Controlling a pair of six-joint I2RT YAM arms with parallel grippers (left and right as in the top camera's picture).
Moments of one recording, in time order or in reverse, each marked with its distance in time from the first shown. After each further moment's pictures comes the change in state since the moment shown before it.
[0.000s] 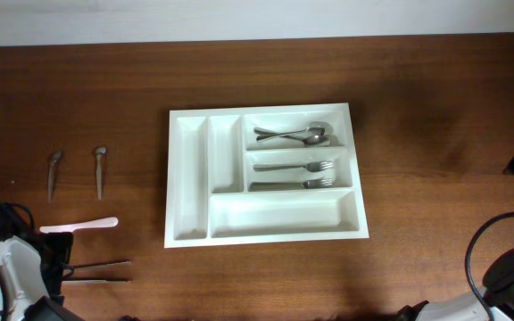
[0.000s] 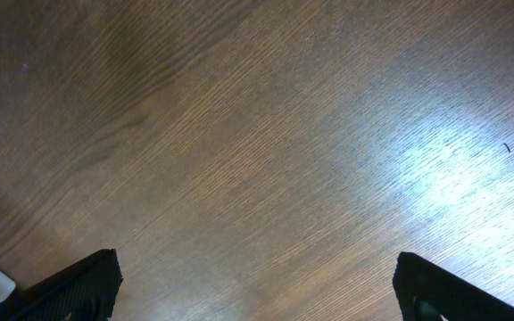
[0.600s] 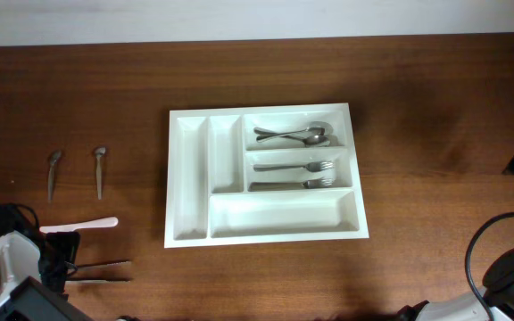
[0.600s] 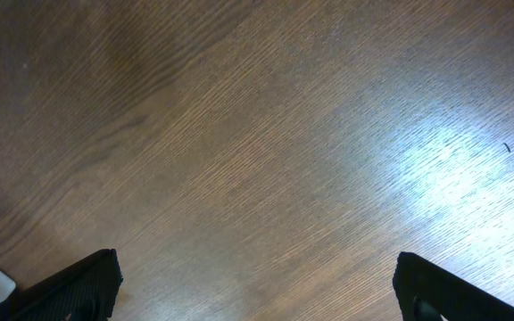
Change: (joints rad) left arm 0.000 0.100 -0.017 0.061 0.045 0.036; right arm 0.000 0.000 0.000 0.000 0.000 0.000
